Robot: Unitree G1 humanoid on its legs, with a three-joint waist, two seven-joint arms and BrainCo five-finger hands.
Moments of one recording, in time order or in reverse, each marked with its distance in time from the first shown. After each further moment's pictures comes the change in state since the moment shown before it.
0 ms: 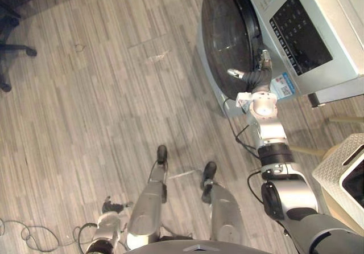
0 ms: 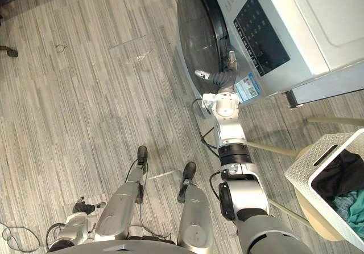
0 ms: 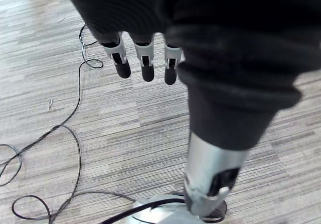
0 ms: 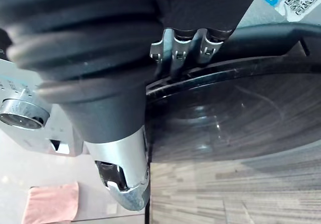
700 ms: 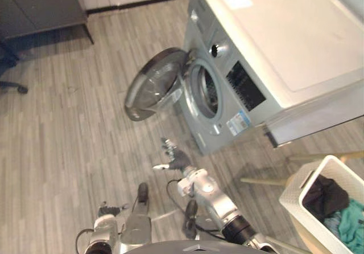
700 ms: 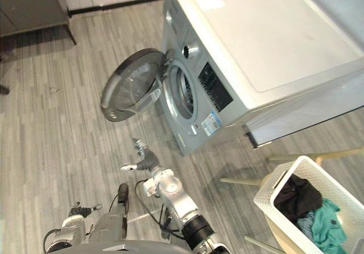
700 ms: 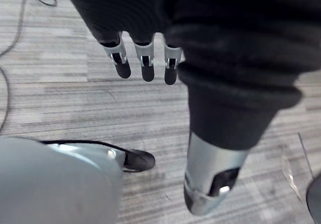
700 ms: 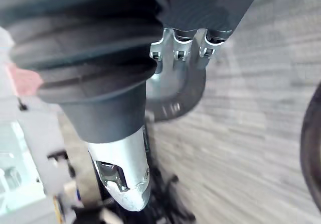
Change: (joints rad) left arm 0.015 0.002 0.045 -0.030 0.007 0.036 -0.017; right arm 0.644 0.231 0.422 -0.308 0.070 0.050 0.324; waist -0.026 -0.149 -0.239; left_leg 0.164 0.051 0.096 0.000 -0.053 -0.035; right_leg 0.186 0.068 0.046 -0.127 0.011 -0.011
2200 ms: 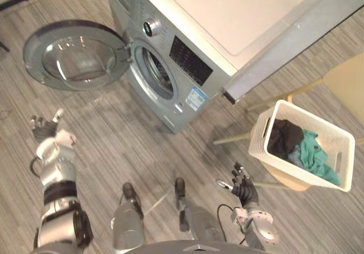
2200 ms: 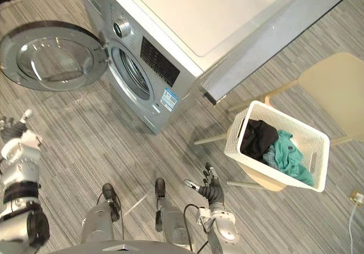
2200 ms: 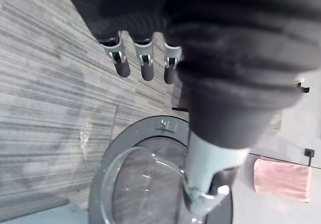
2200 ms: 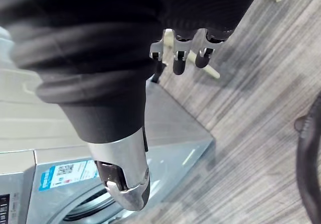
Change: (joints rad) left arm -0.254 0.188 0.253 -0.391 -0.512 -0.114 0.051; right arm 0.459 0.029 -0.454 -0.160 0.019 0.002 -0.030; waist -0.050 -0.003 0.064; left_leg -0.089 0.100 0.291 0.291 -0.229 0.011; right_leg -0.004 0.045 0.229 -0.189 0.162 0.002
